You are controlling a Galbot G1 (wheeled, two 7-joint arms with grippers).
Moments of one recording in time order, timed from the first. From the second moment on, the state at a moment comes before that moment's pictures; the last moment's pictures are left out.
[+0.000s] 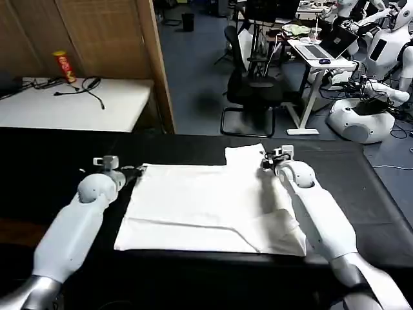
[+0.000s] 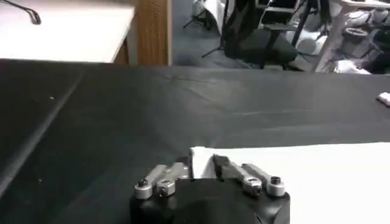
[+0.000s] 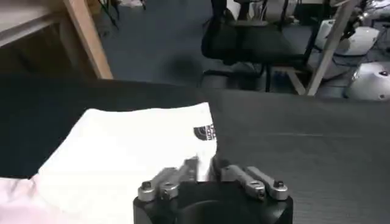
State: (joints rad) left arm 0.60 -1.06 -0.21 -1.25 -0.65 0.63 0.05; right arm -0.47 1.21 0.14 1.14 0.56 -0.58 0.08
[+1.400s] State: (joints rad) left arm 1.32 -0.79 -0.54 -2.03 -0.69 0.64 -0.03; right arm -1.17 0.83 0.42 2.02 0.66 -0.74 0.08
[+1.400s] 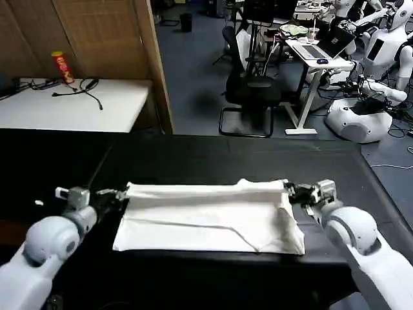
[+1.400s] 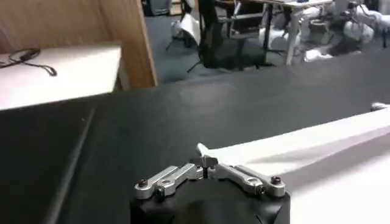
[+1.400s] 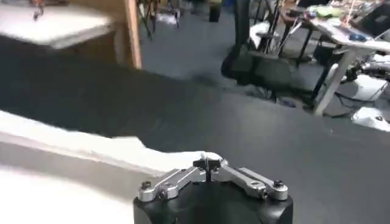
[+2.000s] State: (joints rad) left arm 1.51 -0.82 -0.61 -2.10 -0.62 0.67 -0.04; right arm -1.33 0.82 0.50 2.13 0.72 -0.74 0.08
